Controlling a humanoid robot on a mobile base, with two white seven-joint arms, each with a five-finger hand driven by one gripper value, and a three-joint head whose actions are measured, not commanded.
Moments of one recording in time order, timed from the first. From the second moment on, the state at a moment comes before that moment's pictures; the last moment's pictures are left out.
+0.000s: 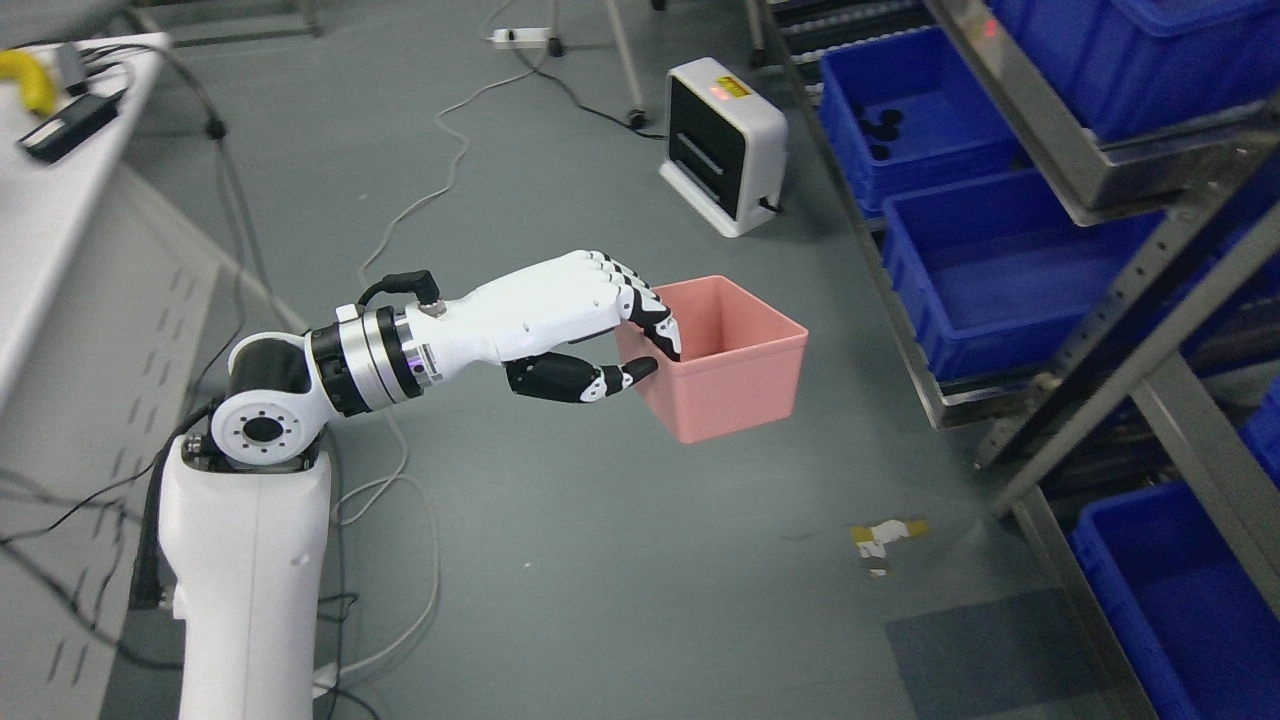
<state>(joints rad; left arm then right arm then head) -0.69 0.08 -0.05 -1.59 -0.29 -0.61 -1.13 0.00 0.00 -0.05 0.00 0.00 -0.09 0.00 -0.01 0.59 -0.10</state>
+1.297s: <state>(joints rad) -0.63 0.03 -0.19 -1.56 -0.48 -0.64 -1.14 0.00 0.00 -0.05 0.00 0.00 -0.09 0.00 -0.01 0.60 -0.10</state>
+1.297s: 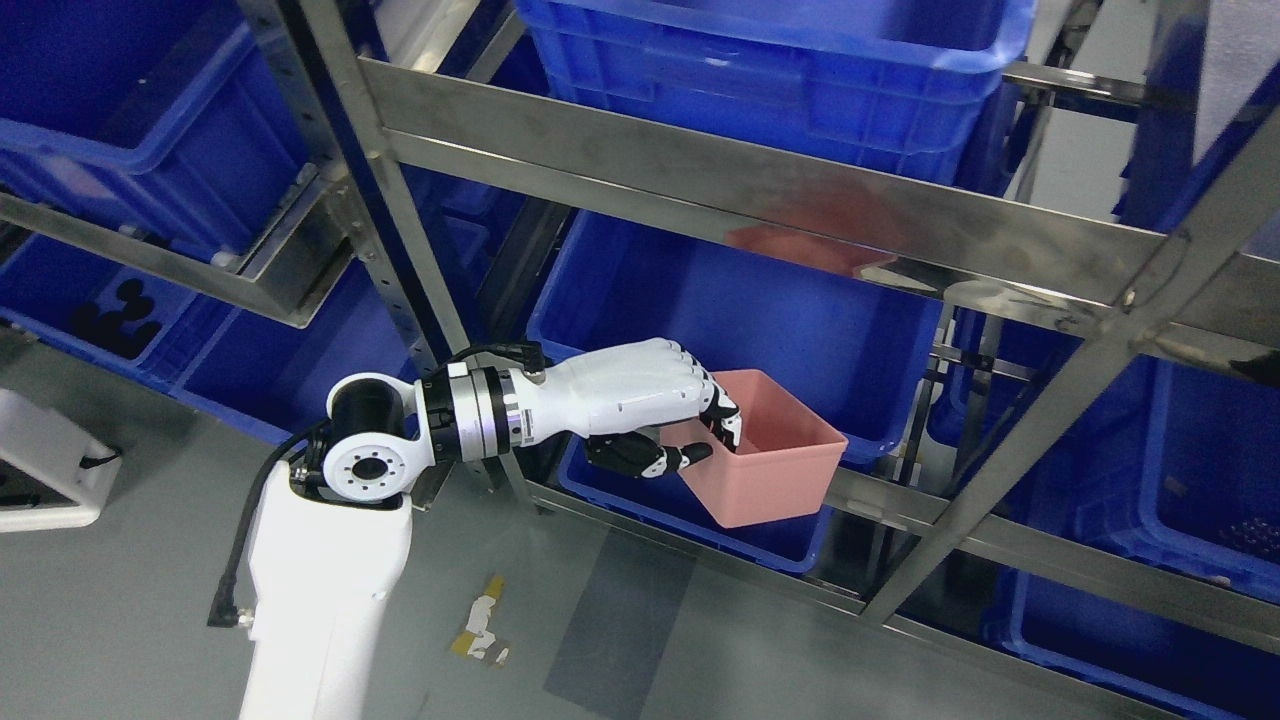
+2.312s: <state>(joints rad) -0.66 0.01 -0.10 -1.51 -0.86 -0.71 -1.13 0.00 0.00 -0.05 0.00 0.00 -0.09 0.00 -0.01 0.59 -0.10</state>
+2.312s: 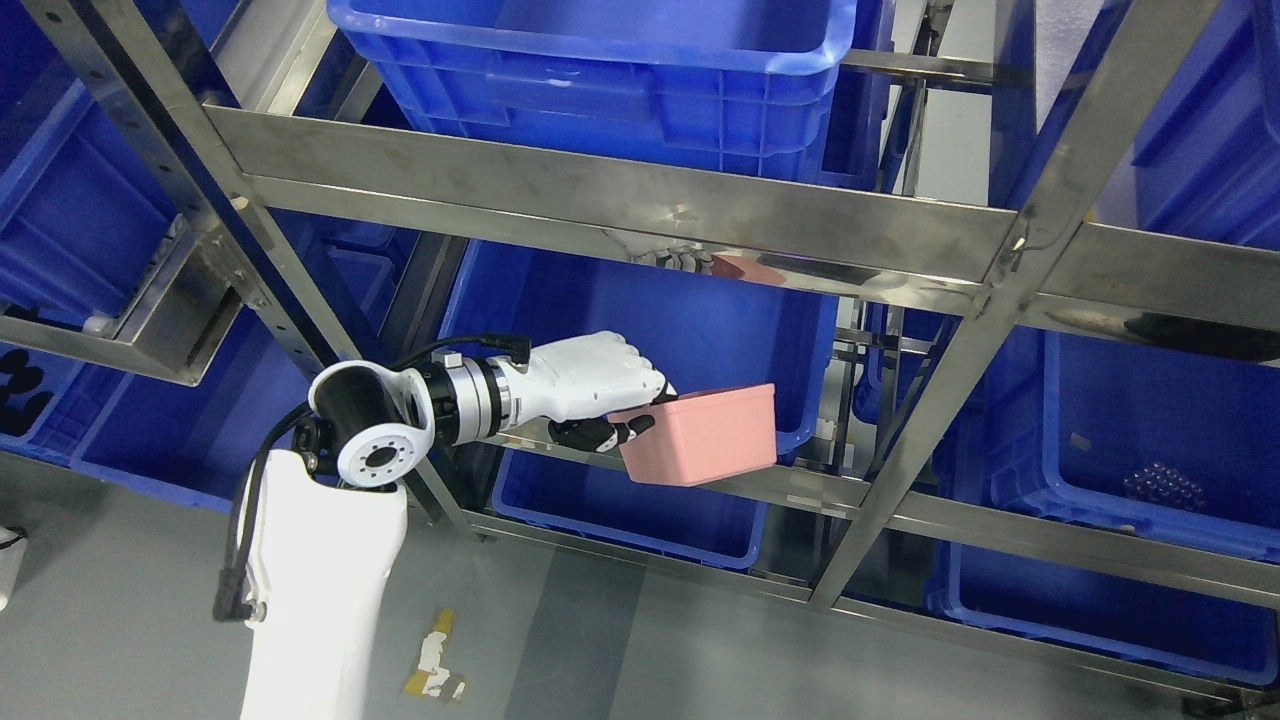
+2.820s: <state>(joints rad) -0.74 0.00 -0.02 -1.52 -0.88 -0.71 -1.14 0.00 0.00 -0.05 0.00 0.00 -0.09 0.00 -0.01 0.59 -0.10</state>
